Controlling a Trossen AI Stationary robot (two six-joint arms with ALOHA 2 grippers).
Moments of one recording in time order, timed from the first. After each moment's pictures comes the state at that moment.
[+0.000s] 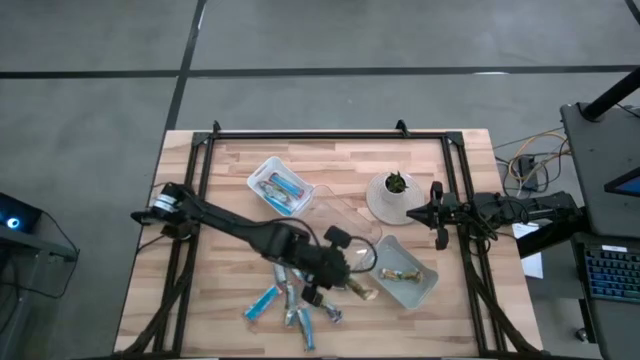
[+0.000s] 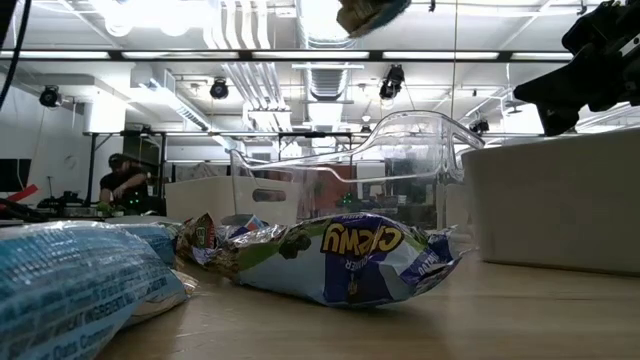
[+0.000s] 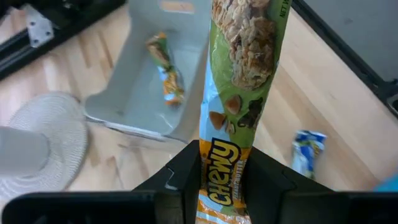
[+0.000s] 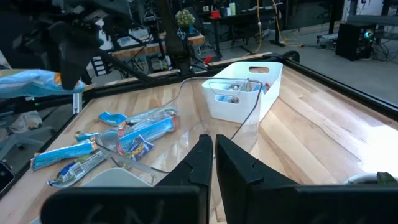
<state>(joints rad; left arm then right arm) -0.34 1.88 1.72 -0.64 -0.11 0.23 0.17 0.03 0.10 -0.18 0.23 0.23</state>
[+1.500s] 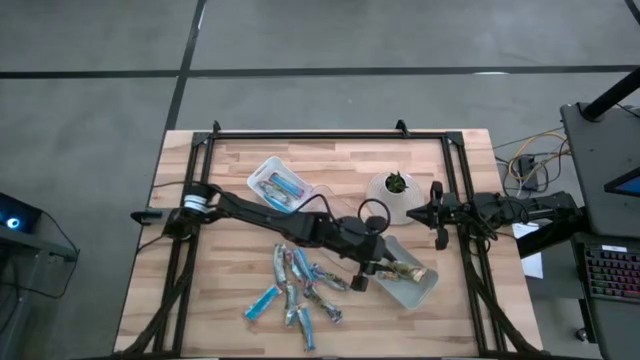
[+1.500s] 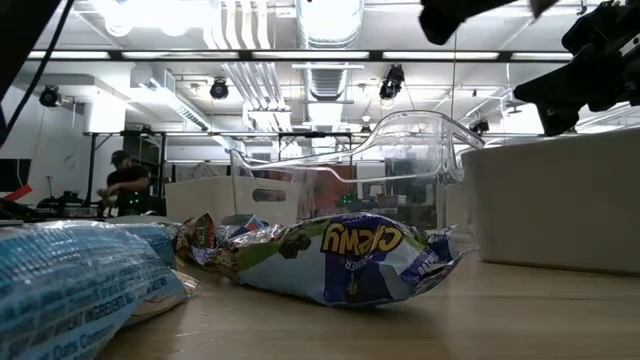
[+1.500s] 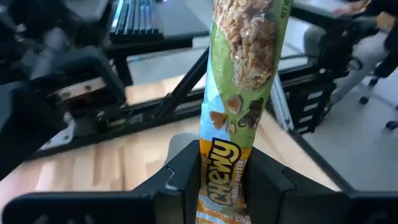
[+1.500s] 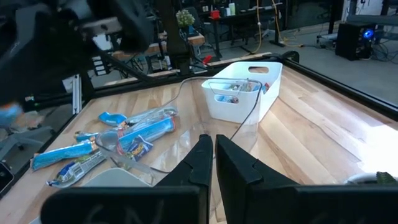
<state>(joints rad) -0.19 2.08 1.73 0.08 0.14 0.09 0.17 0.03 0.10 -0.18 0.23 0.23</state>
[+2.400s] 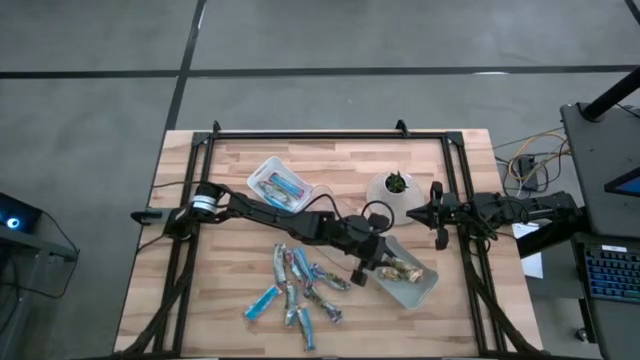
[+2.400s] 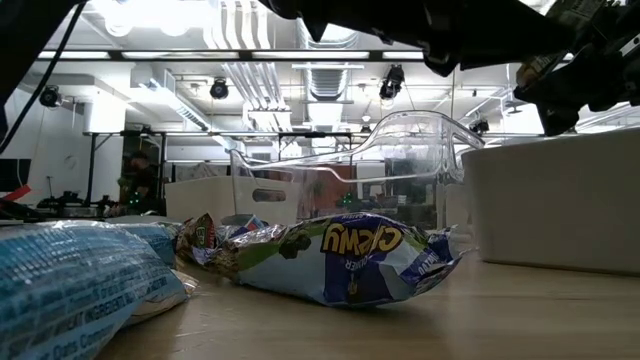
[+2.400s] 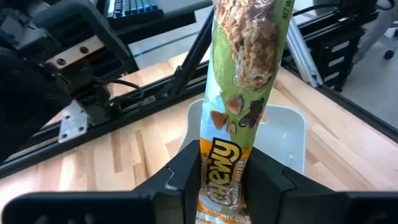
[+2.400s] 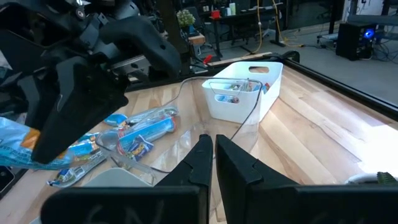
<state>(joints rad) -0.15 2.14 1.70 0.10 0.14 0.28 0.17 0.03 0.10 -0.18 0.23 0.23</state>
